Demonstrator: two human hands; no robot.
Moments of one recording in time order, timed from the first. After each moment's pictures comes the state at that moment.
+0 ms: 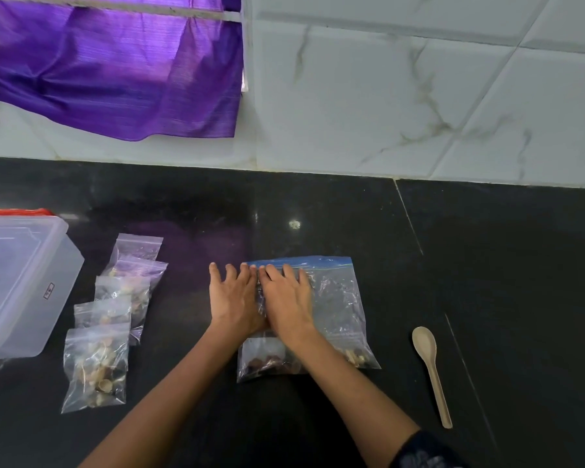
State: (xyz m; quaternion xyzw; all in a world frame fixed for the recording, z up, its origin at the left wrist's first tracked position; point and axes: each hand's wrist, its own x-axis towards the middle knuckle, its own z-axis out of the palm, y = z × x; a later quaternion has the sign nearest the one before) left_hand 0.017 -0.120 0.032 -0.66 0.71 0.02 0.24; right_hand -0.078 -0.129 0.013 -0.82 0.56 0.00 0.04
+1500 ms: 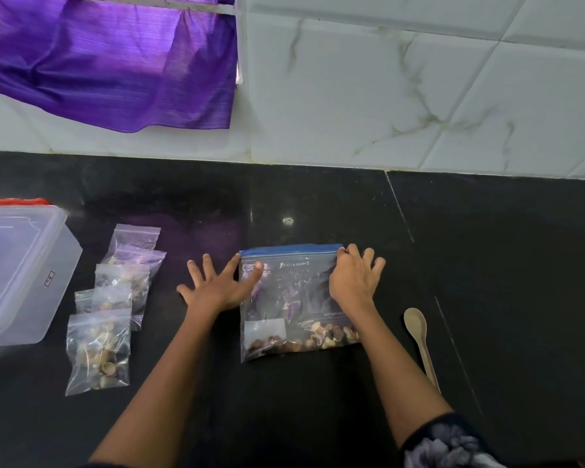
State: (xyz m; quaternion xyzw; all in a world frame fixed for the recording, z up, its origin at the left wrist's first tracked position) left_hand 0.044 -0.114 0.028 -0.77 0.55 0.32 0.05; right_hand -0.170 -0.144 0.022 -0.65 0.76 0.02 0.00
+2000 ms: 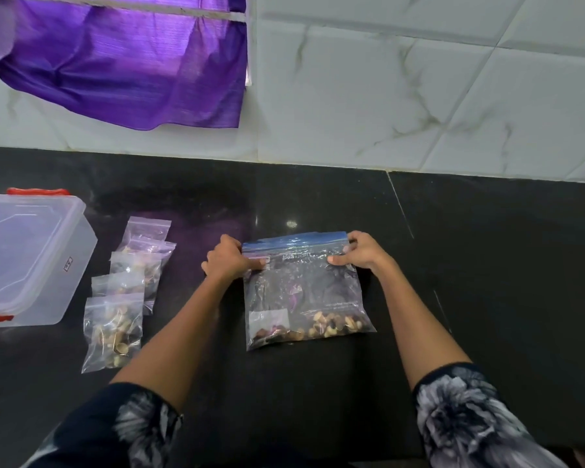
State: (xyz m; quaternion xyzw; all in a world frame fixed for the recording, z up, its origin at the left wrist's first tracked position) left_hand 0.048 -0.149 0.008 -0.80 0.47 0.33 -0.17; right_hand -0.208 -0.180 0.041 -0.55 0.69 -0.15 0.45
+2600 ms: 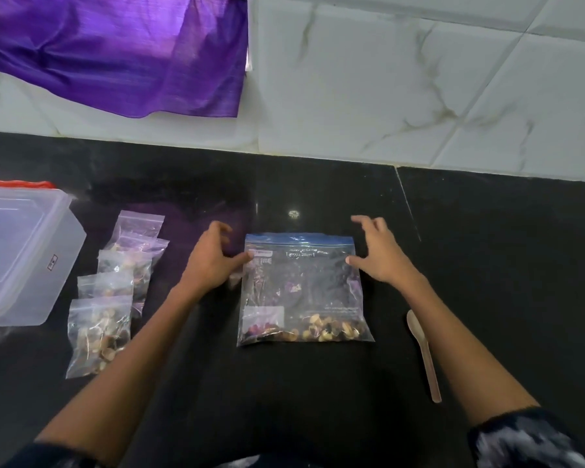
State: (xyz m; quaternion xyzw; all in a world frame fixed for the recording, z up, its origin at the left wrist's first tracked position) left_hand 0.069 -0.137 0.019 -0.70 0.58 0.29 -0.30; right_hand -0.229 -0.175 0.051 -0.73 0.64 -0.08 0.23
